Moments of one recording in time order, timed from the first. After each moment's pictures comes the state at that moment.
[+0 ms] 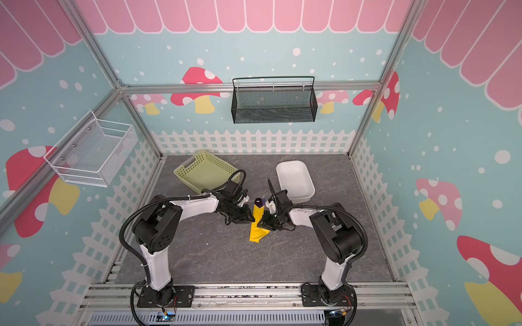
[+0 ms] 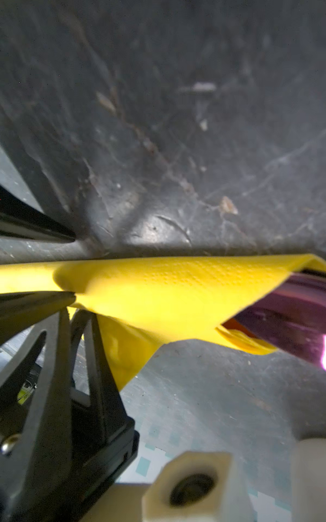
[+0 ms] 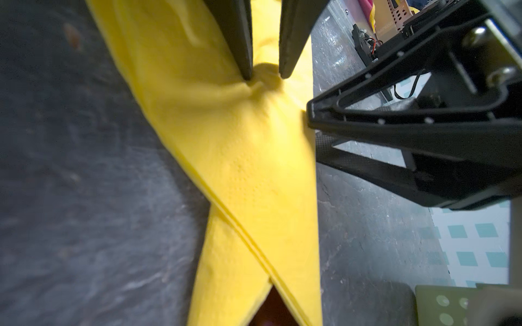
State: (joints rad) left arm -0.57 1.95 1.18 -0.43 0.55 -0.62; right arm 0.51 1.77 0.84 -0.13 -0.58 0.68
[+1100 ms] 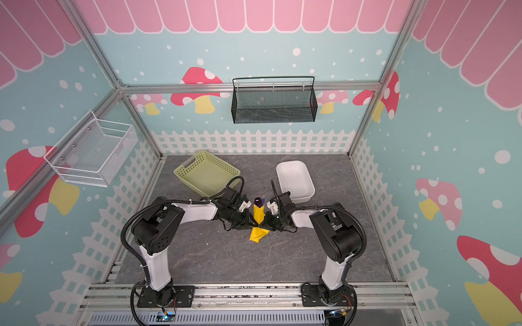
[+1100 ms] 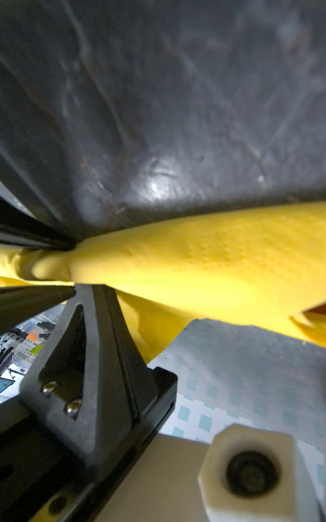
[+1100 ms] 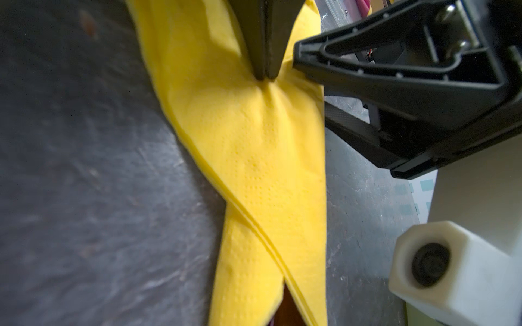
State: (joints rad) left arm -0.58 1.96 1.05 -0.21 0.71 -0.74; right arm 0.49 1.77 0.79 -0.03 -0.62 0.68
